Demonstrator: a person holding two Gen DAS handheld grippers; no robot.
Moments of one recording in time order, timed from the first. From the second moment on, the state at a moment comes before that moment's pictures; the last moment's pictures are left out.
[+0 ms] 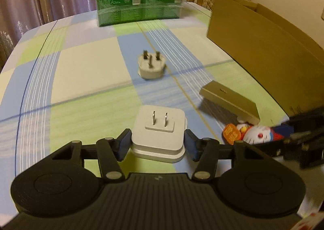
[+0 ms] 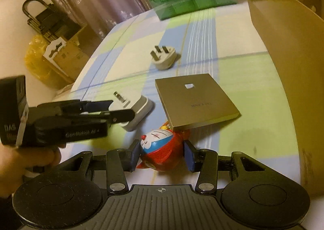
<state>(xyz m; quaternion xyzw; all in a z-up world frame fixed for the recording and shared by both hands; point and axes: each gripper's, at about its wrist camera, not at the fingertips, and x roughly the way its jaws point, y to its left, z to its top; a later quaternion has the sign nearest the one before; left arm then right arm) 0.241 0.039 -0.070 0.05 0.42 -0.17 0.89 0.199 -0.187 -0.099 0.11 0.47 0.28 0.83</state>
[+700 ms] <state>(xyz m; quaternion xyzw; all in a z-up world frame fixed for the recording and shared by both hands) 0.170 0.043 -0.074 0.05 0.40 -0.16 0.90 0.157 -0.203 -0.091 0.07 0.47 0.29 0.83</state>
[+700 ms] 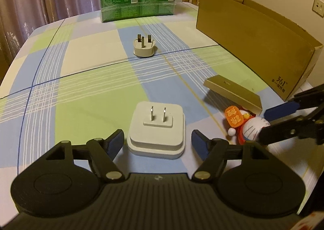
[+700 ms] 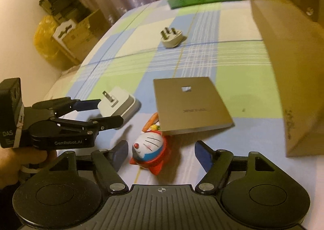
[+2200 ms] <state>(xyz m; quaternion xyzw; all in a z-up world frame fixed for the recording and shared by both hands) 0.195 0.034 -0.068 0.01 0.40 -0.14 0.90 0.222 -0.191 -0.091 0.05 0.45 0.27 0.85</state>
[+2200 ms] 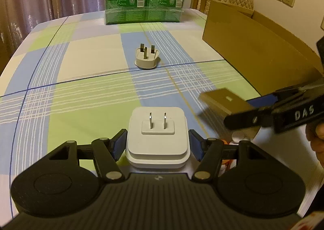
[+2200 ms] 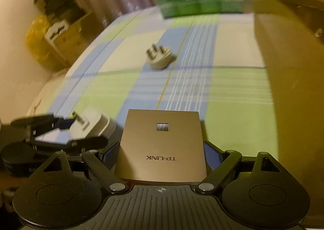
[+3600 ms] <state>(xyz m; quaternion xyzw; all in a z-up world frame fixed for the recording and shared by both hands) 0.109 0.005 -0.002 -0.04 0.38 -0.08 0.92 0.126 -0.211 -0.018 0.03 0.37 0.23 0.90</state>
